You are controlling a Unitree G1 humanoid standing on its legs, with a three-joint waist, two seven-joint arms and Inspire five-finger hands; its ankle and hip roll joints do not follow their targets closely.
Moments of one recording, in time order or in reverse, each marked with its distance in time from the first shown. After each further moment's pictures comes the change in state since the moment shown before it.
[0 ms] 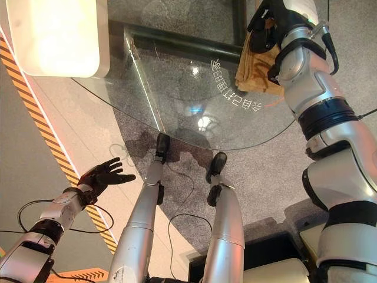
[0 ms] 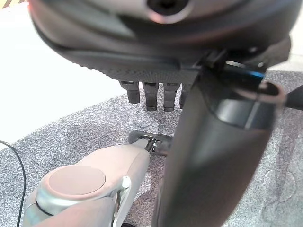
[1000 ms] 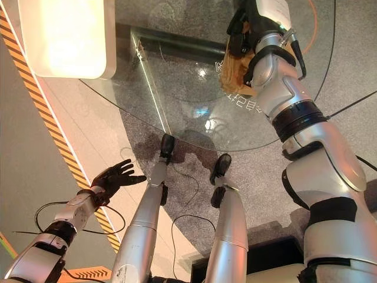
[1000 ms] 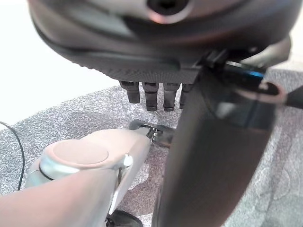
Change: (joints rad) left arm 0.018 -0.095 0.000 -0.002 0.000 -0.010 0.021; right arm 0.000 0.156 -0.006 -0.016 -0.026 0.085 -0.097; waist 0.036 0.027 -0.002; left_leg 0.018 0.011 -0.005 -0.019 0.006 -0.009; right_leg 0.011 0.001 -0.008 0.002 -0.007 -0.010
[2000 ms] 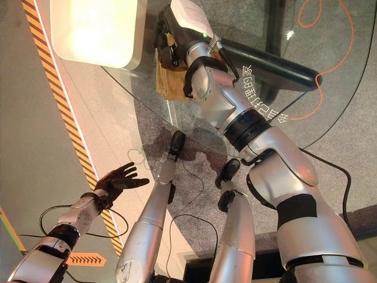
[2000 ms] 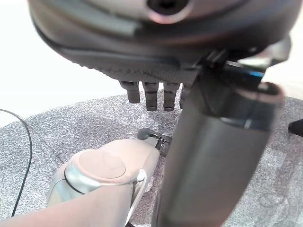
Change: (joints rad) left arm 0.011 -0.017 -0.003 -0.013 0.000 -0.011 0.000; right arm 0.007 0.220 0.004 -0.188 -0.087 0.023 0.073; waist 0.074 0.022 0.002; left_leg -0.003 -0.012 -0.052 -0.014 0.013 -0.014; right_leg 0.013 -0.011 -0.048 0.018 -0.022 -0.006
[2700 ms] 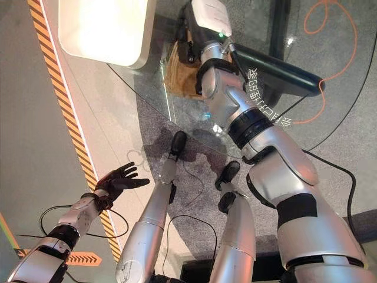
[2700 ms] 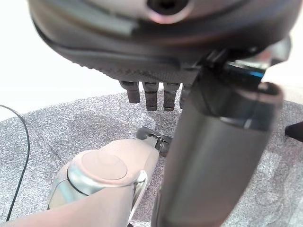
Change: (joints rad) left arm 0.019 0.002 -0.006 -0.031 0.000 -0.006 -0.001; right arm -0.042 -0.033 0.034 0.189 -0.027 0.000 -0.175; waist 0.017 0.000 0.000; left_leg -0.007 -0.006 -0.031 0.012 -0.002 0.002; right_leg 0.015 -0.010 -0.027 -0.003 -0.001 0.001
